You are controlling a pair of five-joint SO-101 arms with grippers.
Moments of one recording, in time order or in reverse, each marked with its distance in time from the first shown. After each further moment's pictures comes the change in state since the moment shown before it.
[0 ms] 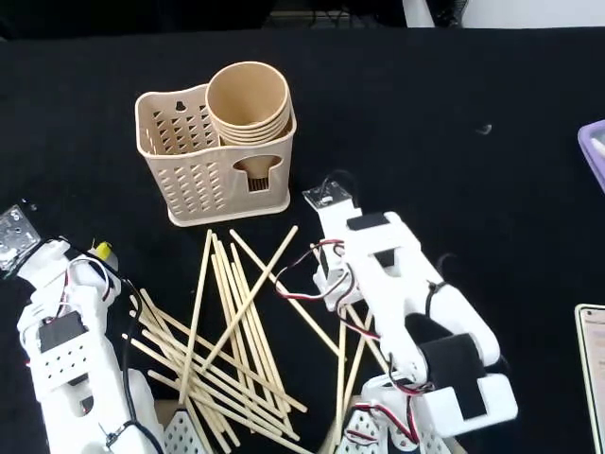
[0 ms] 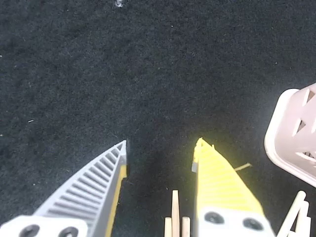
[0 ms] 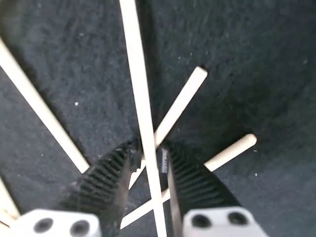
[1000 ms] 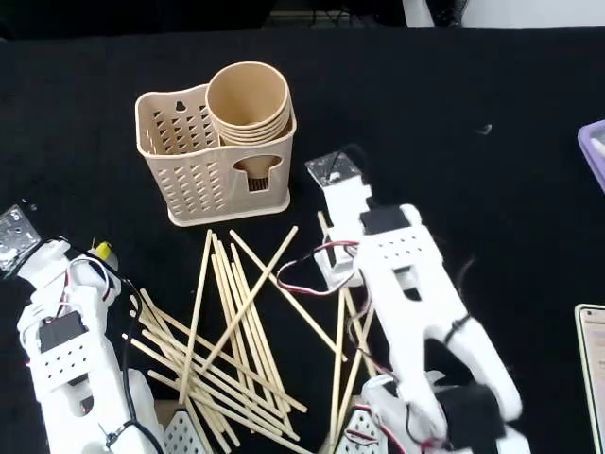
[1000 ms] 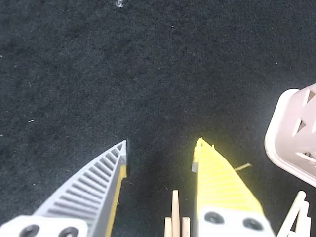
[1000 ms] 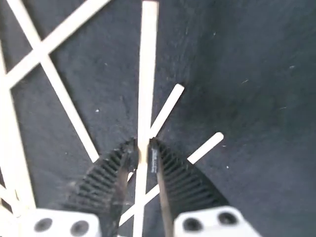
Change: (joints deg) left arm -0.1 0.0 0.0 0.0 0.0; right arm 0.1 -15.6 -4.0 7.4 -0.2
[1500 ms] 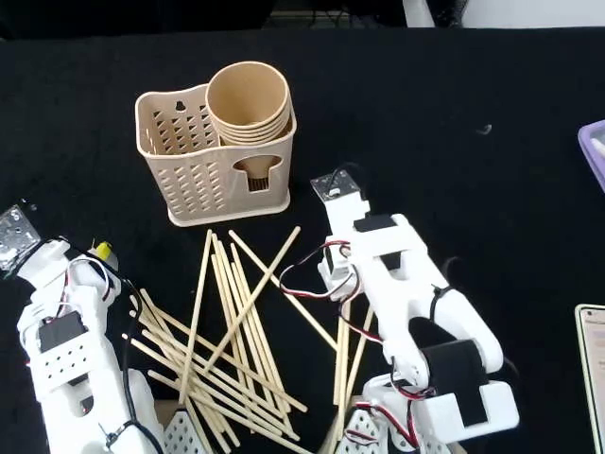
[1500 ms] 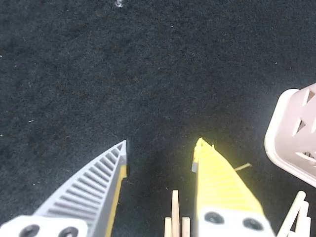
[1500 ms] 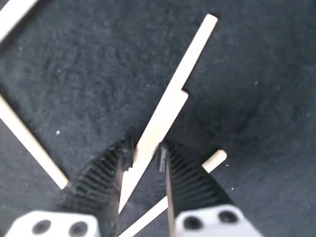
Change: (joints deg) left arm 0.1 0.0 0.0 0.0 0.0; right arm 1.1 14.2 5.5 -13.4 -0.3
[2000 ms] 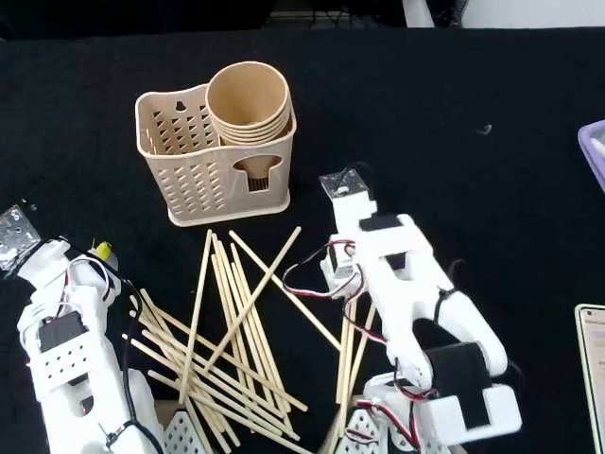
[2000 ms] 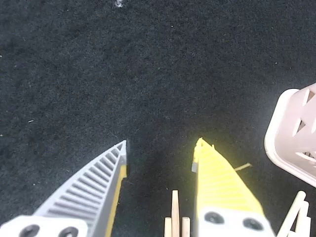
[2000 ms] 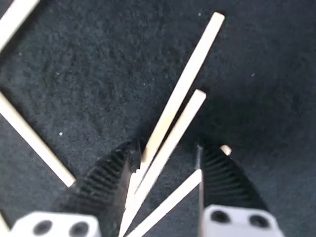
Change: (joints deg) left arm 0.0 0.0 0.0 0.0 0.0; right arm 1.7 -0.7 0.1 0.5 -2.5
